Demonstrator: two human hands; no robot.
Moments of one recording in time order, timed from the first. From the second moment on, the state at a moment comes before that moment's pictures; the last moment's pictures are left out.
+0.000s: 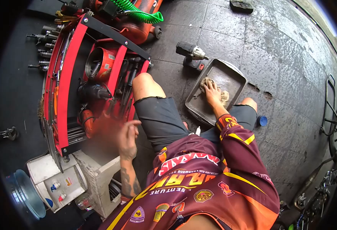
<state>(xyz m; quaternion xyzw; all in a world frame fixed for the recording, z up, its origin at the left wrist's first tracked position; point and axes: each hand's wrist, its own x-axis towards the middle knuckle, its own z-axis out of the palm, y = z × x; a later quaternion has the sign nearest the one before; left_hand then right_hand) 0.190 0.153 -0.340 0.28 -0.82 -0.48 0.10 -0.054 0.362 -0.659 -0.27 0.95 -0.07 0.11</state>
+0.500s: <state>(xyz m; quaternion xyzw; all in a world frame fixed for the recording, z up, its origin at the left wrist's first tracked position) 0.068 0.191 -0.406 -0.04 -0.95 -0.30 0.04 -0.057 0.406 -0.494 -0.43 0.84 -0.23 0.22</state>
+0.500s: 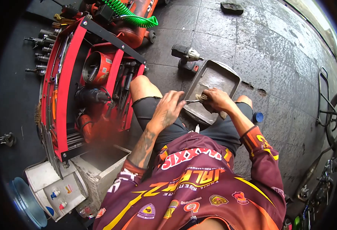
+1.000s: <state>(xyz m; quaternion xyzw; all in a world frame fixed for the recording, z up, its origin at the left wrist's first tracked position) 0.070 0.260 -0.367 0.14 -0.55 -0.82 0.04 0.022 0.383 -0.373 -0.20 0.71 -0.67 0.12</state>
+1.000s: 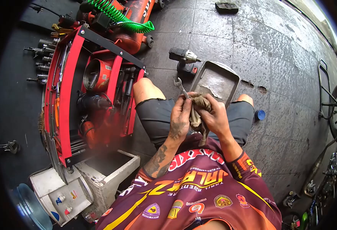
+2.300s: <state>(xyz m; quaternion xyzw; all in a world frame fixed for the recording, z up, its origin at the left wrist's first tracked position) 0.082 0.250 -0.356 -0.16 -0.92 -0.36 -0.01 0.024 0.403 -0.391 -0.01 0.56 -0.82 0.10</state>
